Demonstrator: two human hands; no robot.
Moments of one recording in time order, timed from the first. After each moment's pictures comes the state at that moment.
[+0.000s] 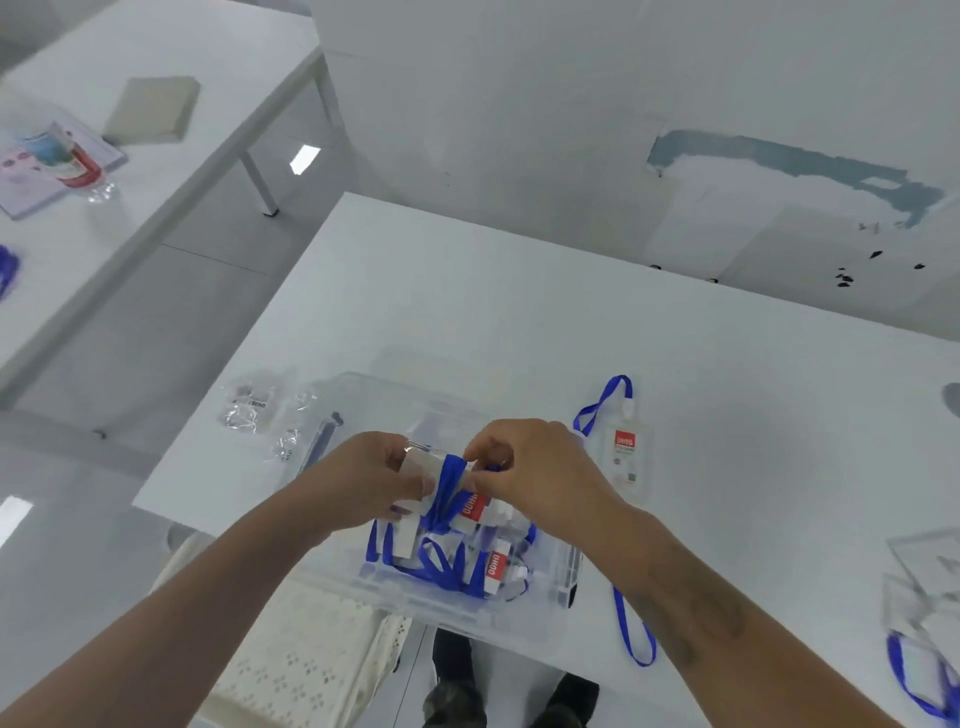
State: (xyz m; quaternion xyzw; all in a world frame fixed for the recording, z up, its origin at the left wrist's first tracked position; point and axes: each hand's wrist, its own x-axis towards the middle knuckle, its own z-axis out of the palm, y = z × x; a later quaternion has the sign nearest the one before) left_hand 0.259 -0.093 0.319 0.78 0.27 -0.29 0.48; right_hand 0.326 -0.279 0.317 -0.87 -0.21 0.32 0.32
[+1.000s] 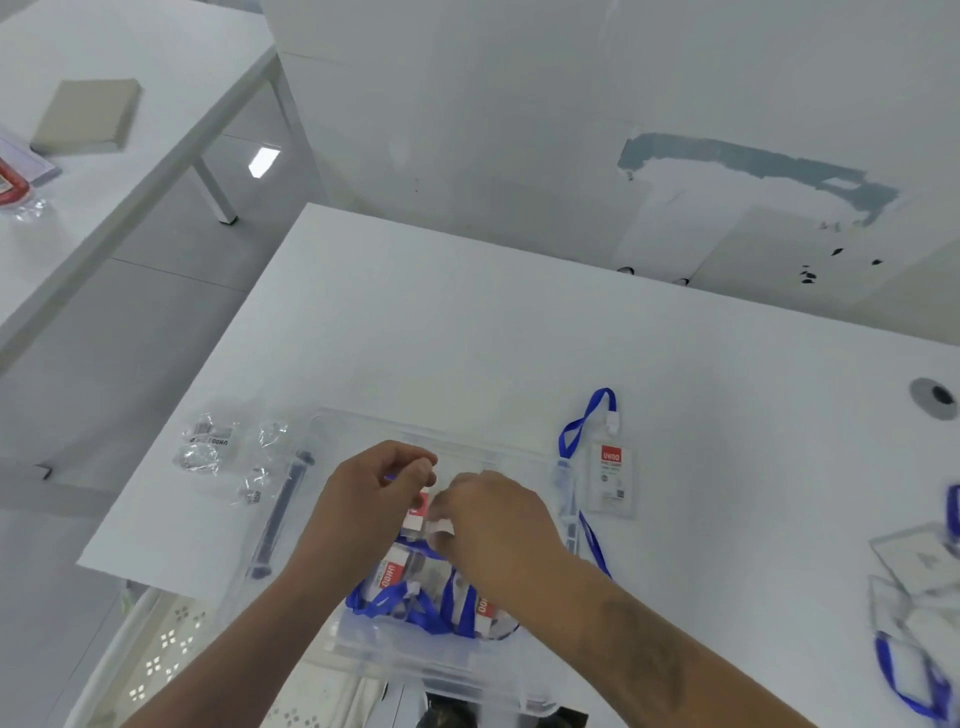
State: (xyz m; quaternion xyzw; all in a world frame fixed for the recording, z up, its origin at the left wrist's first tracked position) left_hand 0.265 -0.102 0.299 0.81 0.26 -0.08 0.52; right_hand 0.309 -0.235 0.290 -0.90 -0.32 0.27 0.11
